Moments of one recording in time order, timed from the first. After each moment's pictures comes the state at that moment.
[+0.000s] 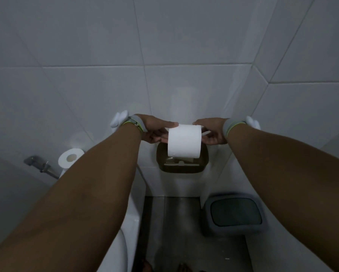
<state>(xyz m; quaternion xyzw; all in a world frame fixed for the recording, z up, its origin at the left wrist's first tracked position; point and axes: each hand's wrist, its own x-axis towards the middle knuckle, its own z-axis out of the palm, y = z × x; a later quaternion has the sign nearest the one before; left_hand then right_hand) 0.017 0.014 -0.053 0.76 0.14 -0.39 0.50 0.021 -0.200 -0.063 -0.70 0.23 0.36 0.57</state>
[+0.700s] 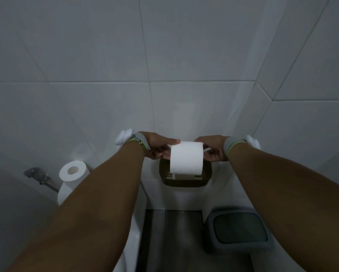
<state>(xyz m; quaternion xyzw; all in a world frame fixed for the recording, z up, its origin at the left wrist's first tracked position) 0.021 0.012 -0.062 0.76 0.15 -0.40 0.49 0.026 -0.202 -0.073 -0.70 0.23 0.36 0.57</state>
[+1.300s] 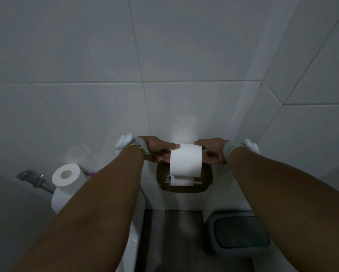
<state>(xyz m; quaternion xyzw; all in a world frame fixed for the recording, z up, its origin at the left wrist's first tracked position) 0.041 0.008 -0.079 0.75 0.15 -0.39 0.52 0.050 -0.203 -0.092 -0.70 0.23 0.34 0.58</state>
